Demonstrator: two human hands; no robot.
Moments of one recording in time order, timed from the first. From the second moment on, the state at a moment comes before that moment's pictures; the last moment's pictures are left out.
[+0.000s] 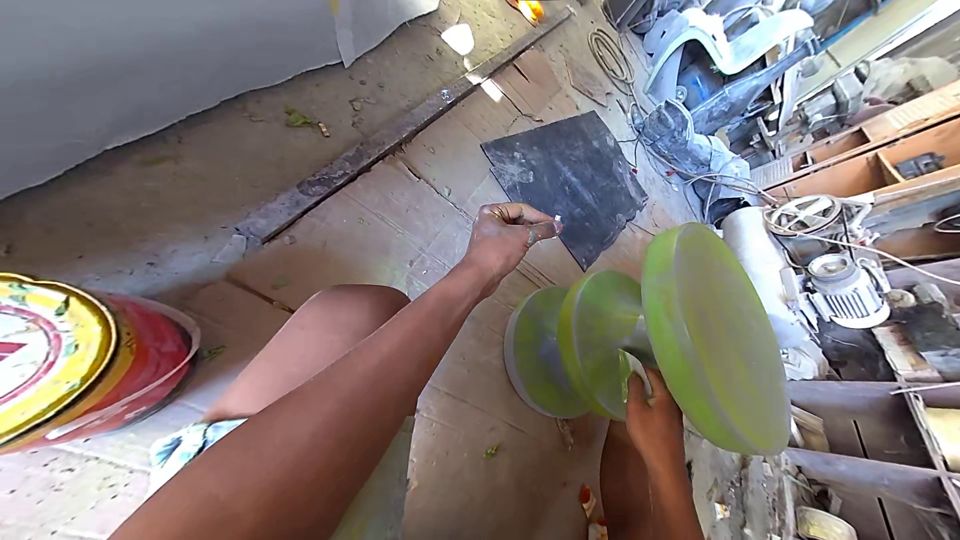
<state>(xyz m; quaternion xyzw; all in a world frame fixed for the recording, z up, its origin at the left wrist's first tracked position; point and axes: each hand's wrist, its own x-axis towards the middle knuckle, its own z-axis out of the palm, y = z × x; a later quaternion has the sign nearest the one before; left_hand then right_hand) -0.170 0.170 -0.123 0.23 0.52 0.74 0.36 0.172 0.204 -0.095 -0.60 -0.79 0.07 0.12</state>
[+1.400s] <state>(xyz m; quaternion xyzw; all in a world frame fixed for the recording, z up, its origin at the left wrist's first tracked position) -0.170 0.173 -0.125 0.23 0.52 0.73 0.36 0.149 0.194 -0.125 -0.54 -0.84 0.08 0.04</state>
